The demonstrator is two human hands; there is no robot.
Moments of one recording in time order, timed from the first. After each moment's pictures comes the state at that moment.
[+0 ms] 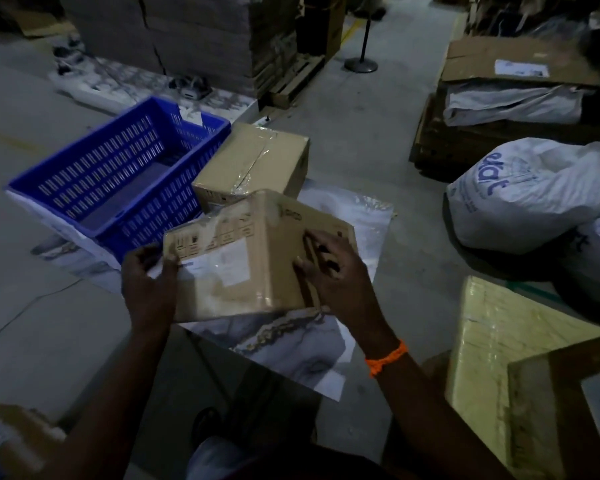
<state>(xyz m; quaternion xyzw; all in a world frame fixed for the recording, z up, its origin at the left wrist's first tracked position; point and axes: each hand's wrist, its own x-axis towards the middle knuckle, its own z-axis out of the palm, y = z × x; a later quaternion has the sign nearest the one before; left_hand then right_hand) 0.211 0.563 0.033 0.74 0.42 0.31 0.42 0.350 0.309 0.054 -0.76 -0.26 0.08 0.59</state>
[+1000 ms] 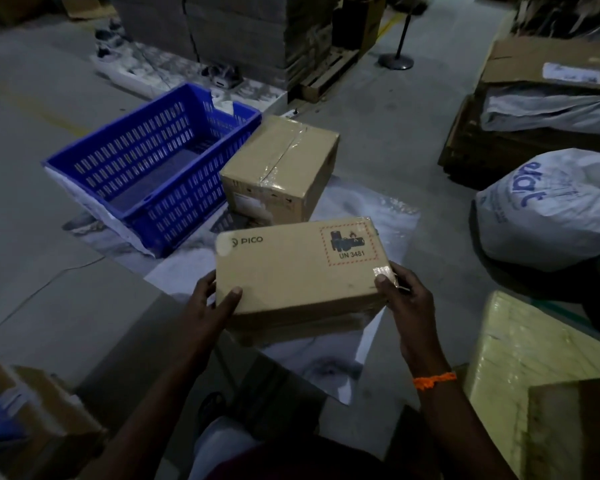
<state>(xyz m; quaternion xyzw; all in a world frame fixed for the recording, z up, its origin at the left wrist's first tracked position) 0.180 0.511 0.019 0.66 0.37 0.11 0.65 0.384 0.245 -0.027 -0.71 -0.05 0.11 0.69</state>
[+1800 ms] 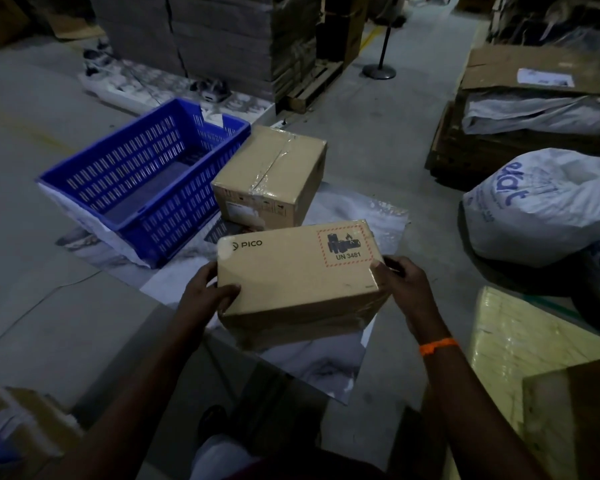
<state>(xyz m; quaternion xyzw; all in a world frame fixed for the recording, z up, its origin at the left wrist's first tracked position) 0.210 0.536 0.028 0.68 0.36 0.08 0.64 0.419 0.242 -0.013 -0.78 -0.06 0.14 0.60</state>
